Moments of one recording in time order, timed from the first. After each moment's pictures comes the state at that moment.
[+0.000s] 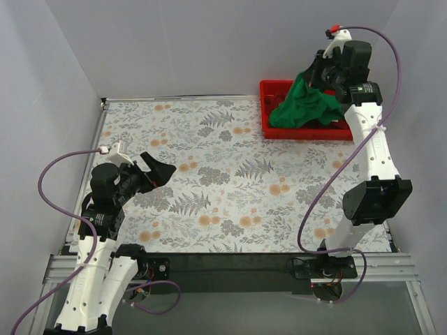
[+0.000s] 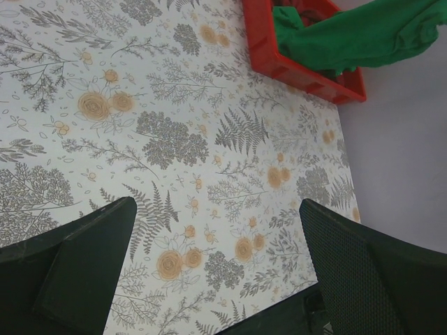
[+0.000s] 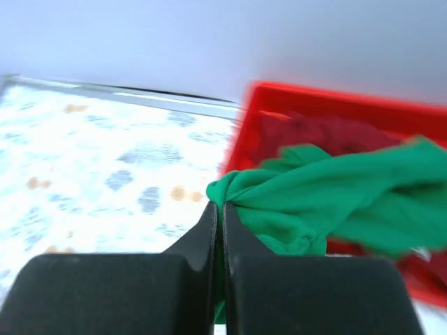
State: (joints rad) left arm -0.10 0.61 0.75 -0.48 0.34 -0.64; right arm 0.03 1.72 1.92 -0.53 -0.30 0.12
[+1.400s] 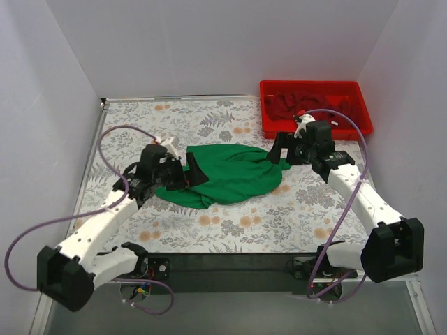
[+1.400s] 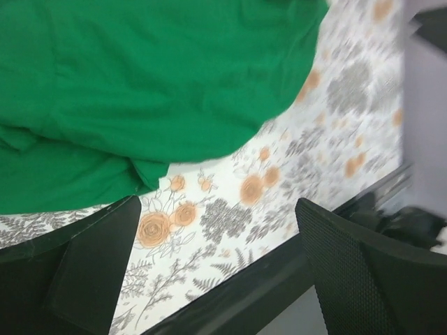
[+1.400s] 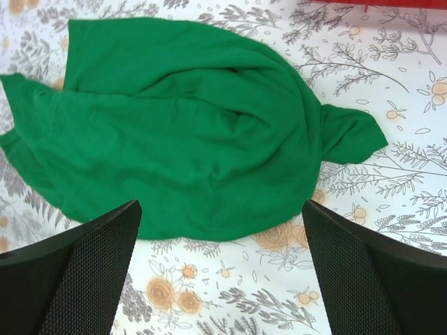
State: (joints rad) left arm -0.39 0.99 0.80 -0.43 0.31 -0.64; right arm 0.29 1.27 0.98 -0.37 -0.23 0.31
